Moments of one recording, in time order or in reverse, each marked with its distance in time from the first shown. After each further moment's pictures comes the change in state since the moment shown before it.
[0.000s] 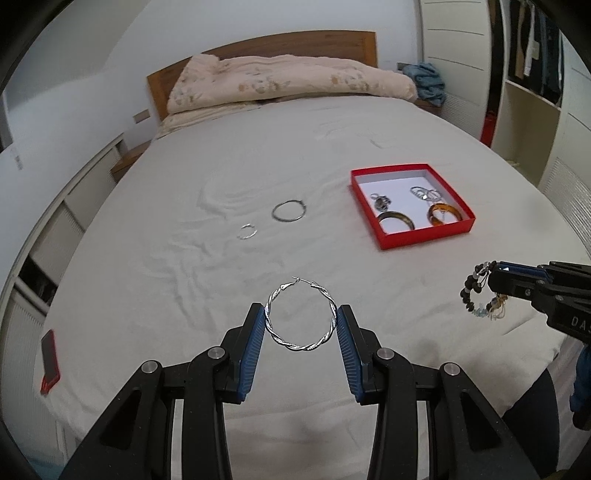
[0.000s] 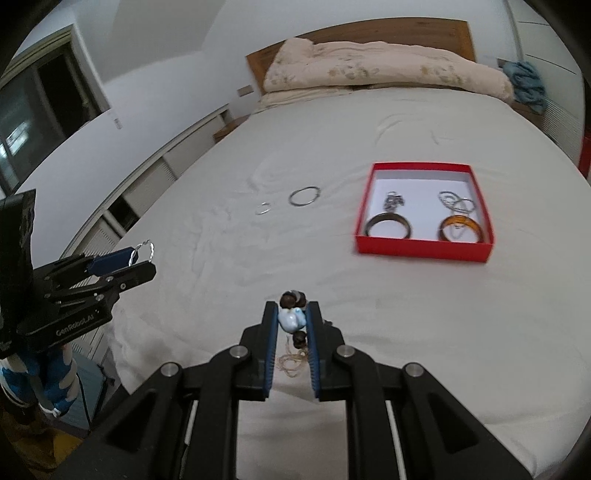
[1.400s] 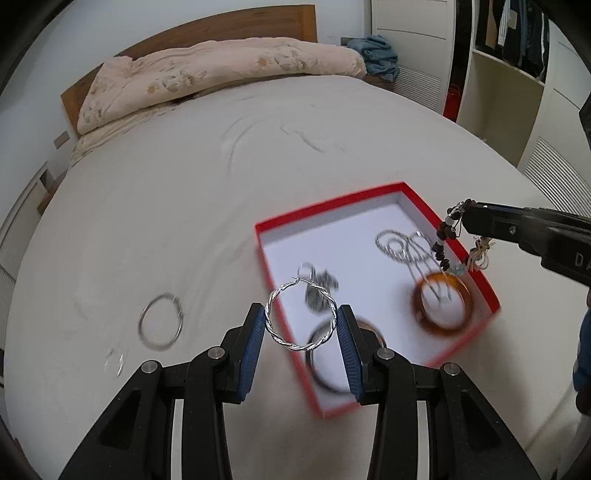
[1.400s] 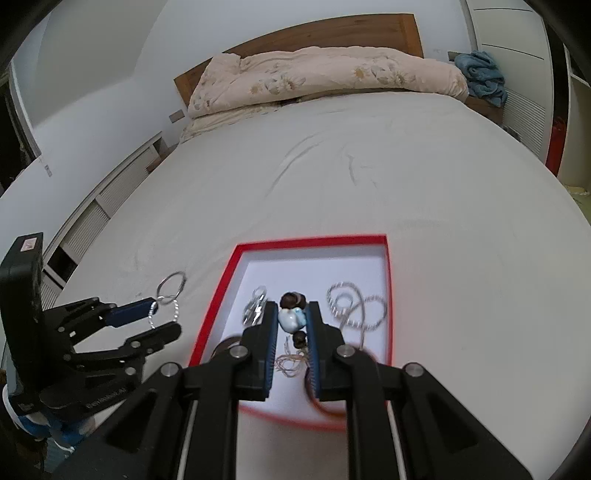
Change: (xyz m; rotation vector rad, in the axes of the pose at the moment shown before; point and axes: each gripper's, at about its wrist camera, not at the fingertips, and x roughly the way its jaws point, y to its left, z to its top) left arm 0.220 -0.106 0.168 0.142 0.061 -0.175; right arm 0.094 -0.185 0.149 0.094 -0.047 -0.146
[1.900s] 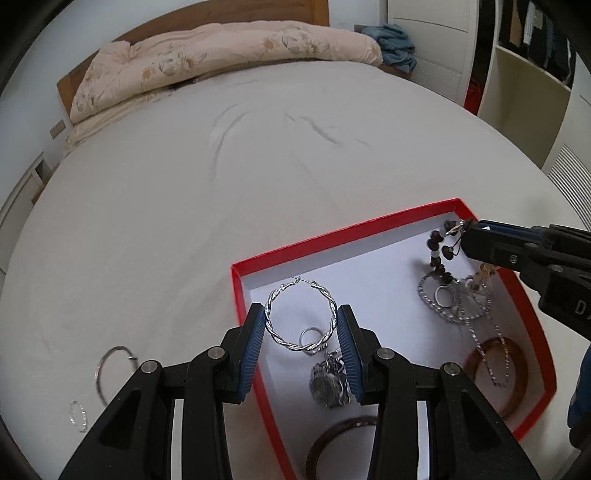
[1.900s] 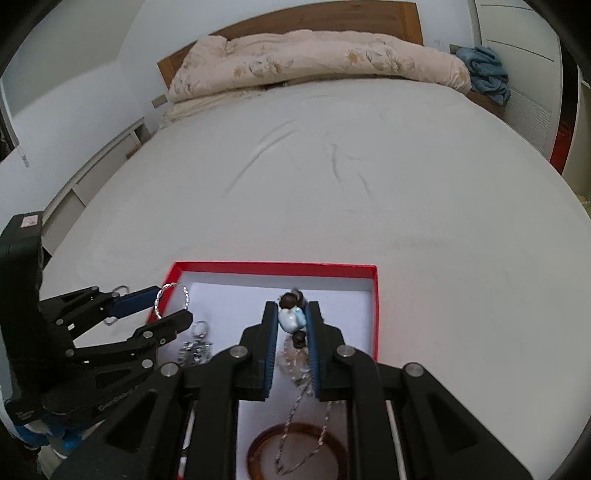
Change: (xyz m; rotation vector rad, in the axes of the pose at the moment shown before) left arm 0.096 0.003 0.043 -0.037 0.045 0.013; right arm 0.088 -0.030 0.028 -0.022 0.060 -0.063
